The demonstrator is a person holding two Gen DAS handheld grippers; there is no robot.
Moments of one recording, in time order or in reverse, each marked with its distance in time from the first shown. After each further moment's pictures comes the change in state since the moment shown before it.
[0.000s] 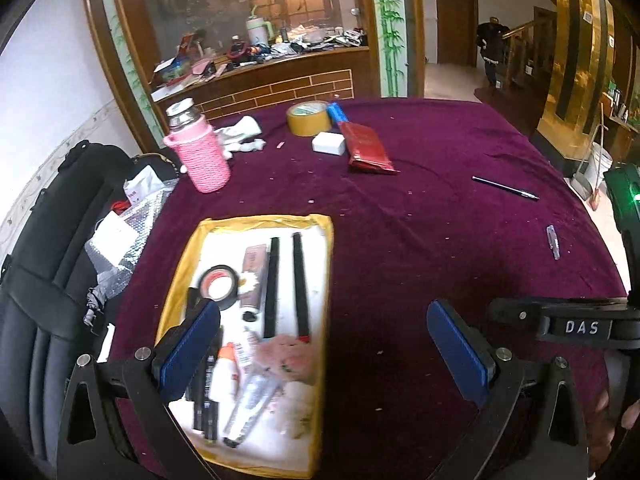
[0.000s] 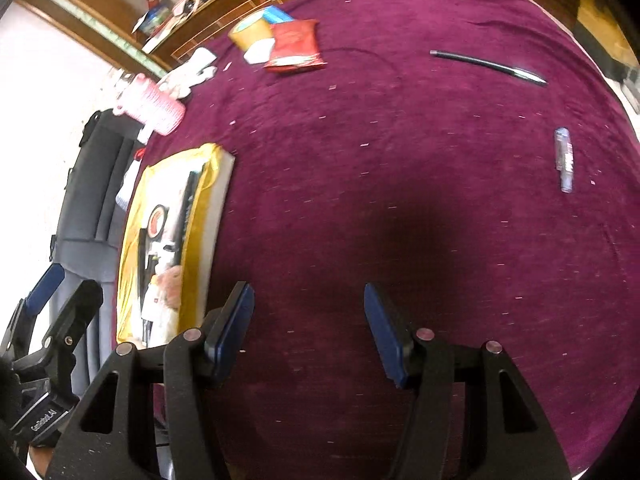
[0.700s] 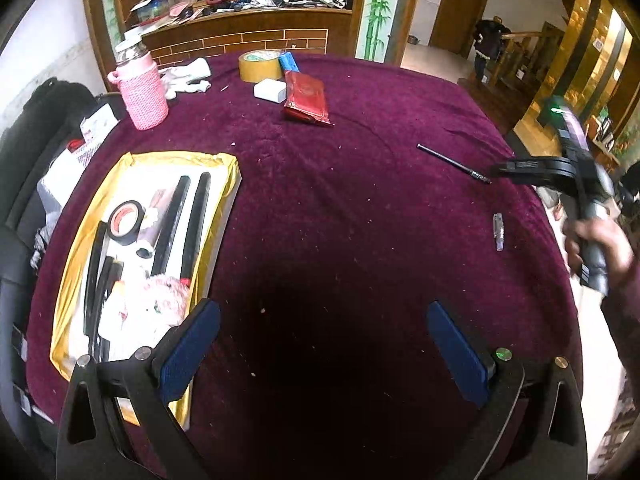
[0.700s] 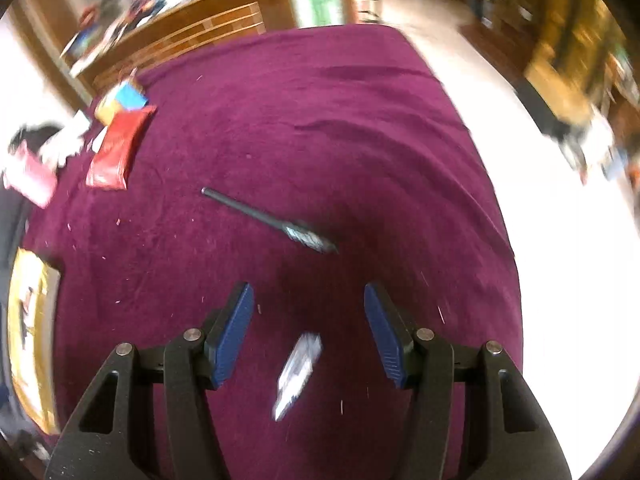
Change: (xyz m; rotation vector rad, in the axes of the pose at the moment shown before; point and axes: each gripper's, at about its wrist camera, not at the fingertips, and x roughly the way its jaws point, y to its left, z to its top) left arm 0.005 -0.062 -0.016 -0.150 0.148 -0.174; right arm -0.005 -0.140 0.166 -0.177 -0.077 -0.308
